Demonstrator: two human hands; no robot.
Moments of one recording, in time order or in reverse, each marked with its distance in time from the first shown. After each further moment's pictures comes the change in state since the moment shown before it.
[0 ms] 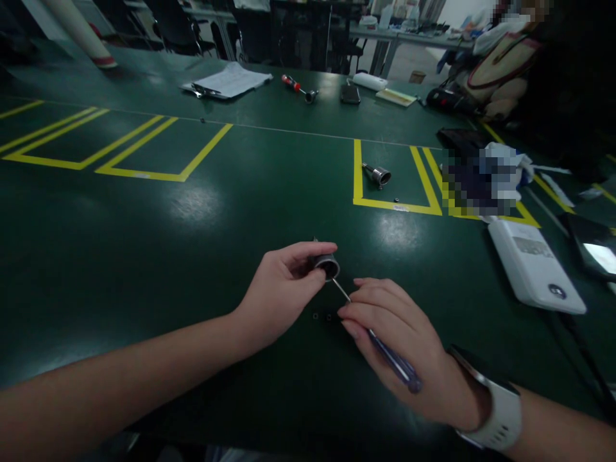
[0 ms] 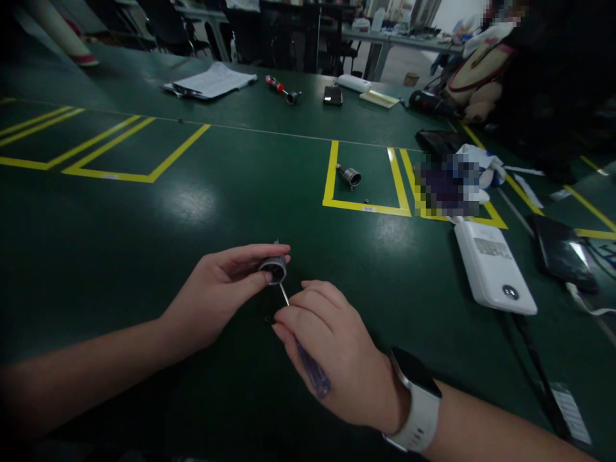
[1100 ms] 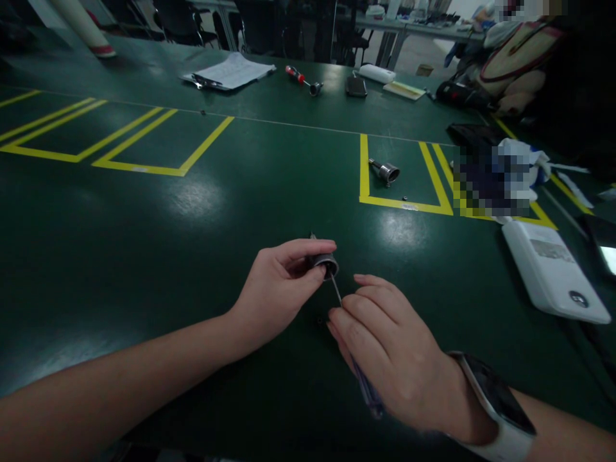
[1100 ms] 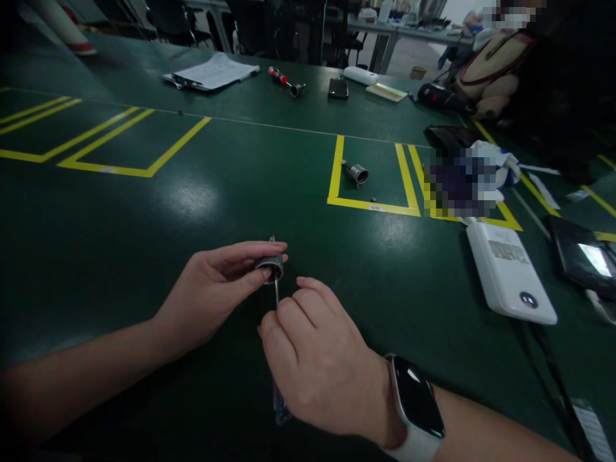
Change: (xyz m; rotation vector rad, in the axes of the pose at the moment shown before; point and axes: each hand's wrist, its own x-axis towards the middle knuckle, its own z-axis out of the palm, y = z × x) left_hand 0.005 -0.004 -0.007 0.026 0.038 0.025; right_hand 0.009 0.001 0.015 -0.320 -0.121 -0.148
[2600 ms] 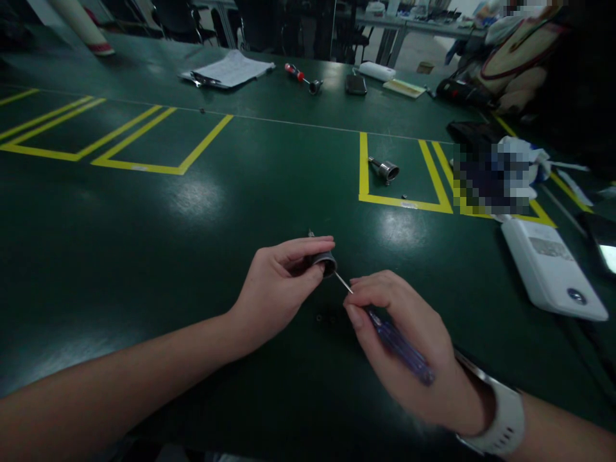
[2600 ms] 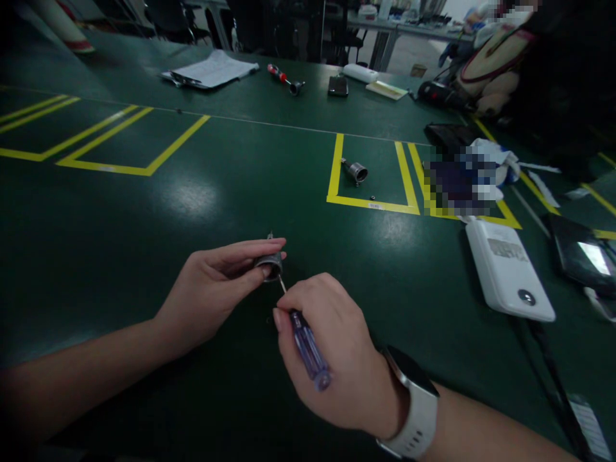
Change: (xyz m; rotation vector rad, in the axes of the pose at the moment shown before) left_hand 0.000 0.002 0.001 0.052 0.040 0.015; right_hand -0.001 0.002 -0.004 0.428 0.175 0.336
